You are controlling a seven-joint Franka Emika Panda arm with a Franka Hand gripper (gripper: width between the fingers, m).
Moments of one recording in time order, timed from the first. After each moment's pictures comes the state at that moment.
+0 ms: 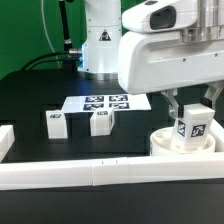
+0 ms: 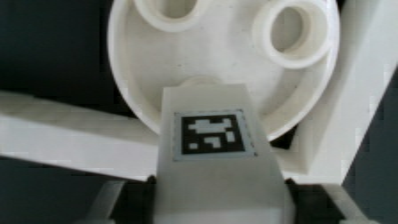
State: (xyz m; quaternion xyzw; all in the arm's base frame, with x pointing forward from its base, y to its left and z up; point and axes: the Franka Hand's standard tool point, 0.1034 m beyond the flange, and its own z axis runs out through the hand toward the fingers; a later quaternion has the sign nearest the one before) arm 0.651 0.083 0.085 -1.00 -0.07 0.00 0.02
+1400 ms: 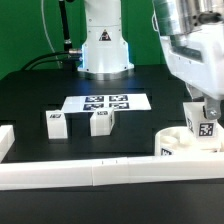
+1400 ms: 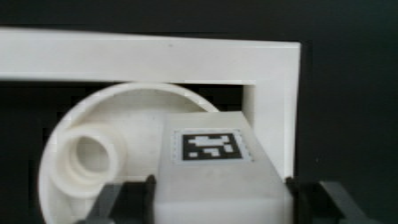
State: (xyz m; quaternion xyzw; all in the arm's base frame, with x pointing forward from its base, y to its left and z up) arm 0.643 0.103 0.081 -0.67 0.73 0.05 0.11
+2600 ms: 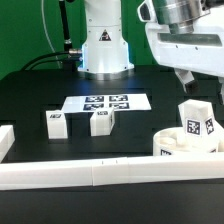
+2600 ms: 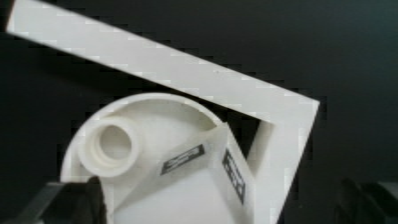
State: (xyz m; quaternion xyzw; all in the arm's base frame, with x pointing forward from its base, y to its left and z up) arm 0.633 0.108 0.100 -0.82 0.56 0.08 0.11
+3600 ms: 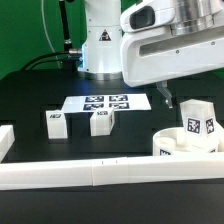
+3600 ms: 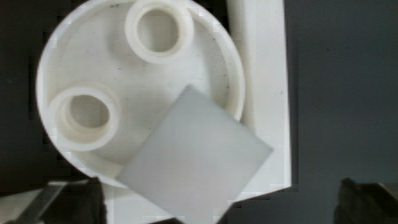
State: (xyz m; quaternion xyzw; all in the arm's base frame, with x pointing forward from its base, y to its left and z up) arm 0.634 0.098 0.097 -0.99 0.05 0.01 0.10
